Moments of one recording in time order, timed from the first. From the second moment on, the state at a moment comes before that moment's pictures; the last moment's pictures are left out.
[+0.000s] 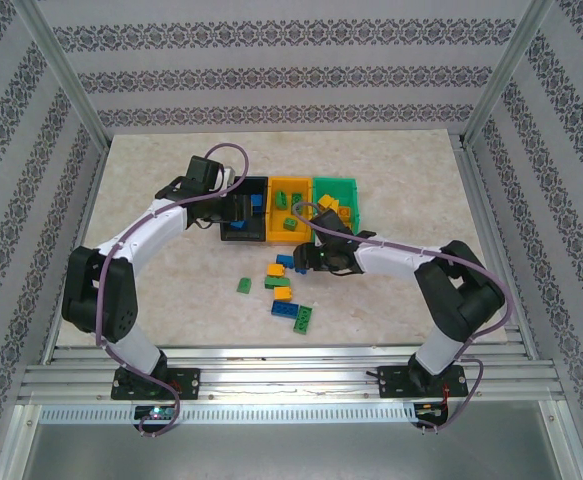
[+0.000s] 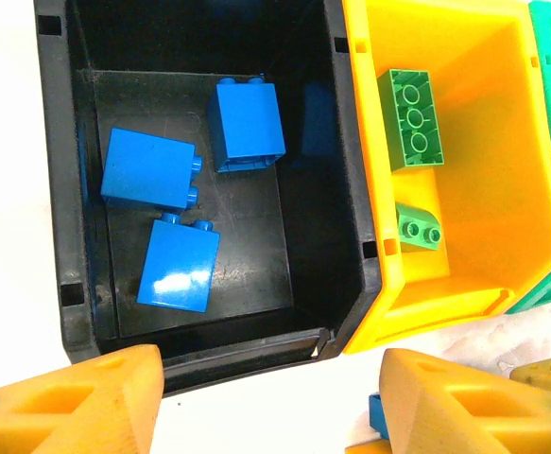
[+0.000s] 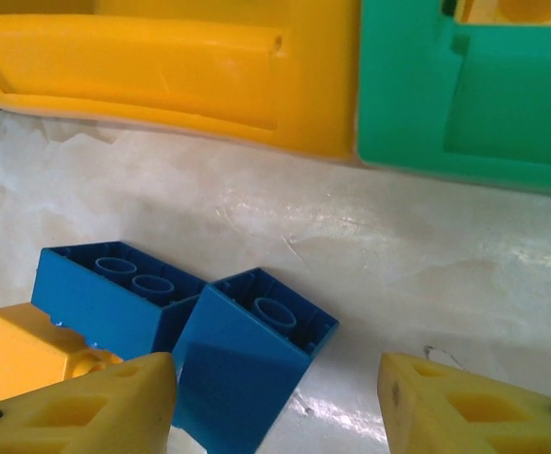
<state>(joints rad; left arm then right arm) -0.27 1.64 1.24 -0.52 0.21 -0.31 0.63 1.69 0.92 -0.25 -0.13 0.61</state>
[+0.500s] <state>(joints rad) -0.27 1.64 1.21 -0.51 0.24 -0.29 0.66 1.73 0.98 -0.28 -0.10 0.63</state>
